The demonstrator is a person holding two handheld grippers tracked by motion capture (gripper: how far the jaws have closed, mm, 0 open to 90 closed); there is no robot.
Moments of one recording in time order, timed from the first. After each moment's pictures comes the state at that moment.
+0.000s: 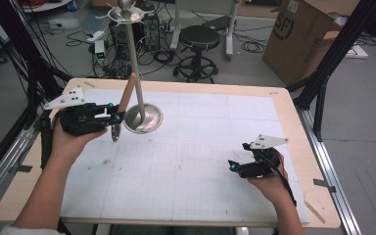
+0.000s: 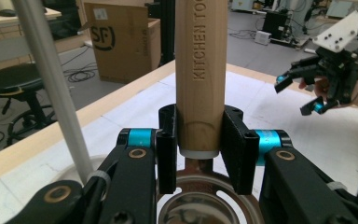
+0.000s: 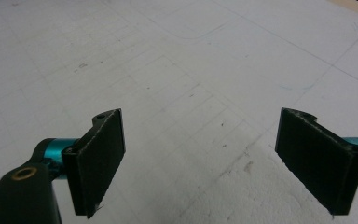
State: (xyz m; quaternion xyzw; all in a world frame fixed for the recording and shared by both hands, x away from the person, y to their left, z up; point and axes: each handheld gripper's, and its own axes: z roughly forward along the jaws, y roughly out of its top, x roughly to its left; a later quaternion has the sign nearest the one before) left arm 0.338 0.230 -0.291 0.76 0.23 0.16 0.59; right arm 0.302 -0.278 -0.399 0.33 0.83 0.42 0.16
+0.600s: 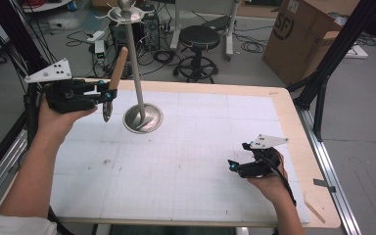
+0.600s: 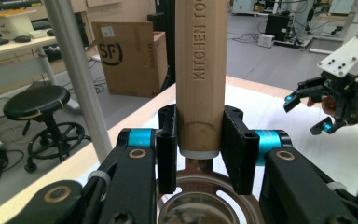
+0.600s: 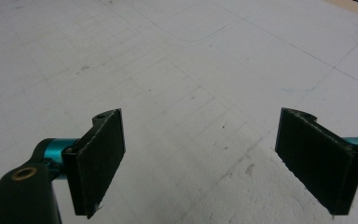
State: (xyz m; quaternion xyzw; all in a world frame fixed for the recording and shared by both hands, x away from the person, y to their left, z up) left arm 0.358 0.244 -0.240 0.76 0.21 0.18 0.59; right arm 0.302 -0.279 -0.398 0.32 0.83 0.42 0.16
